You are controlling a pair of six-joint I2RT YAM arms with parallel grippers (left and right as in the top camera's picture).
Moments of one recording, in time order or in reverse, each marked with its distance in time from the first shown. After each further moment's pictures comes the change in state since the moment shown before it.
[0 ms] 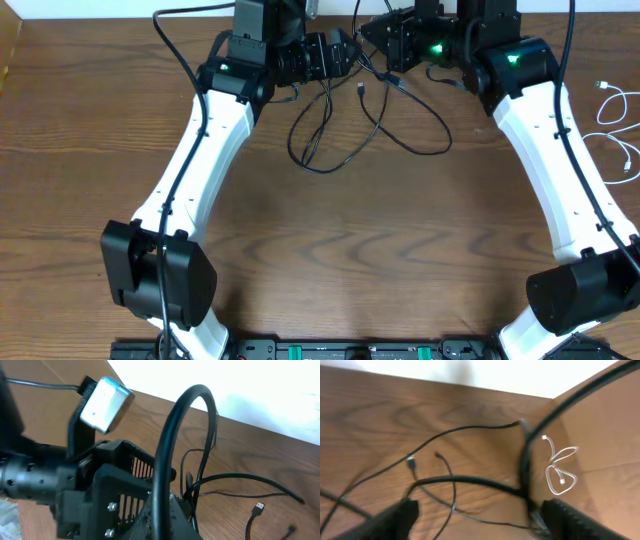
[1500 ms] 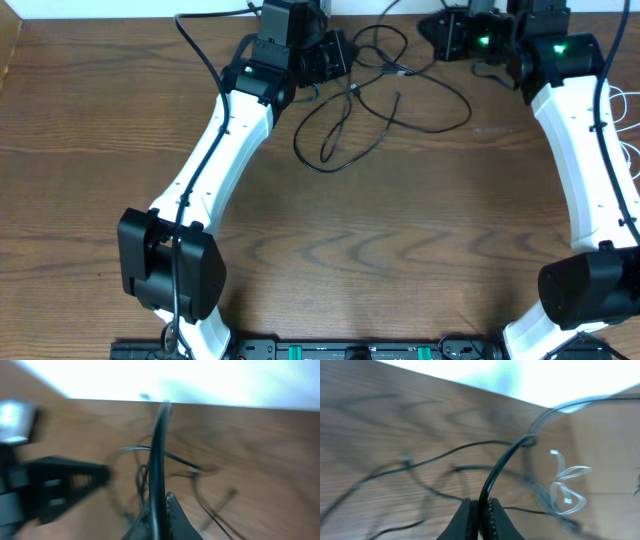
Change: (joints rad) left arm -0.053 0.045 0.000 0.041 -0.142 -0.129; right arm -0.164 0.000 0.000 -0.151 0.159 0.051
